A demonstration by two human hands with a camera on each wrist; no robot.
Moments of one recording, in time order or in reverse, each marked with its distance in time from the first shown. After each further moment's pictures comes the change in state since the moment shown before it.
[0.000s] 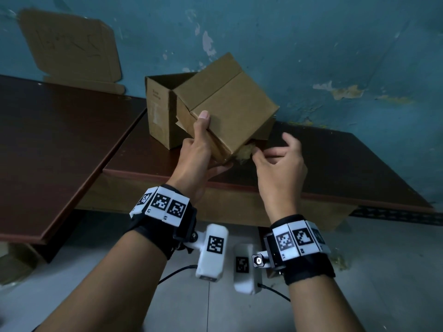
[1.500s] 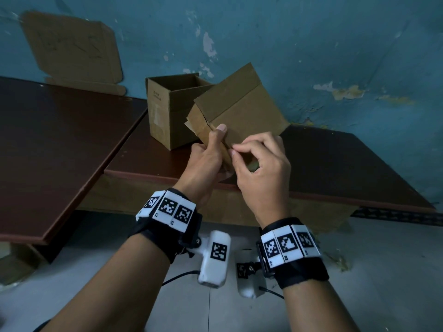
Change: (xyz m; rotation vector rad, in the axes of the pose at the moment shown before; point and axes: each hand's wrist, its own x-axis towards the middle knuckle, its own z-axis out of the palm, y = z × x) left_hand -0.010 -0.004 0.010 0.211 -0.023 0.026; right_hand -0.015 -0.005 0.009 -0.069 -0.080 -0.632
